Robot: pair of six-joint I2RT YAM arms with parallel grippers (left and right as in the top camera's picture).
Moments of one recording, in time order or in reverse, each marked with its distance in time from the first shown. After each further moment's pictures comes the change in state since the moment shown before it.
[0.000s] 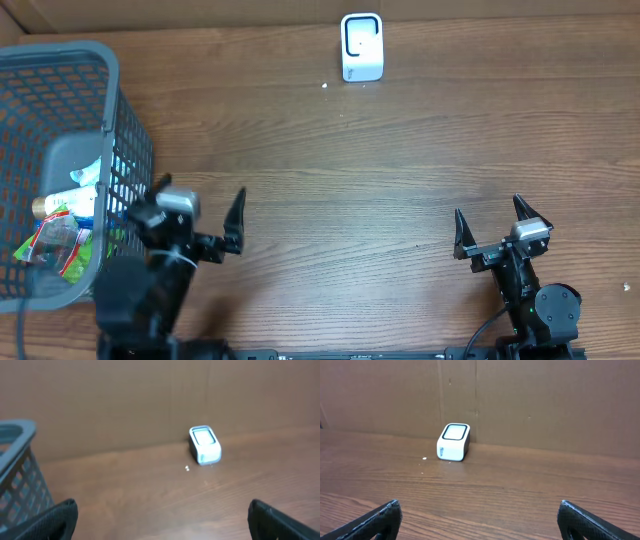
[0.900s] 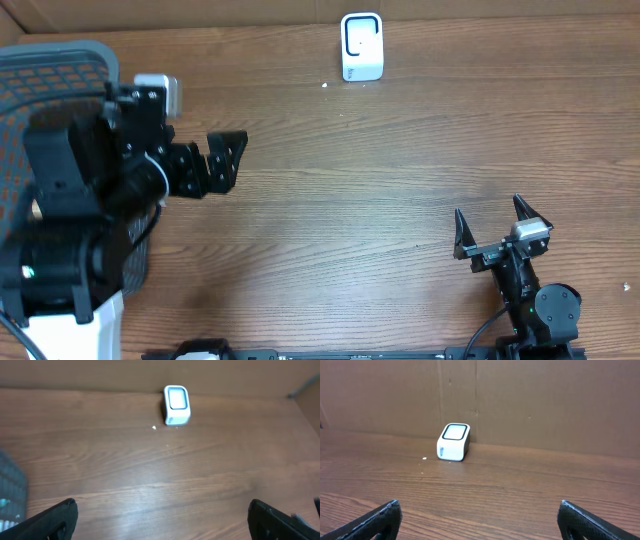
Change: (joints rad) left arm 0.000 0.685 0.946 -0.719 0.111 -0.135; right arm 0.000 0.000 0.000 0.000 0.000 0.000
